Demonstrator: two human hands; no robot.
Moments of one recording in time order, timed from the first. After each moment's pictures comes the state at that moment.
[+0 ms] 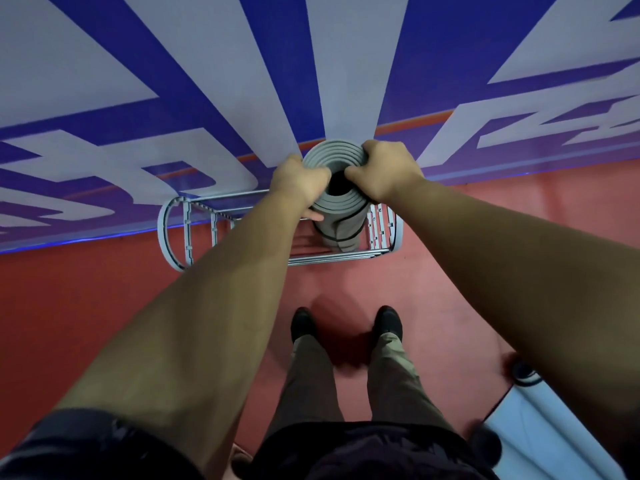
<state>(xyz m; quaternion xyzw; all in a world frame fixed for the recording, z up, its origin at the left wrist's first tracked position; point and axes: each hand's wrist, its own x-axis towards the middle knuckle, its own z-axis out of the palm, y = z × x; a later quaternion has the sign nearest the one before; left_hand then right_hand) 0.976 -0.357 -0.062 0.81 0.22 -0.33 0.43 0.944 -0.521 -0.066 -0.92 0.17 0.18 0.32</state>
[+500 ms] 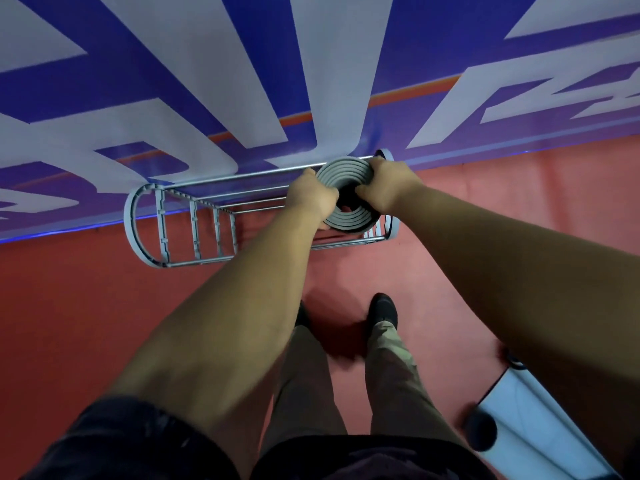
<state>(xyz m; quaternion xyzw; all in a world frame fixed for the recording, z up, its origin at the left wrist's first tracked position) 0.950 -0.378 -0.161 0.87 0.14 -0.34 0.32 0.918 -0.540 -0.153 -0.89 0.19 0.28 0.30</state>
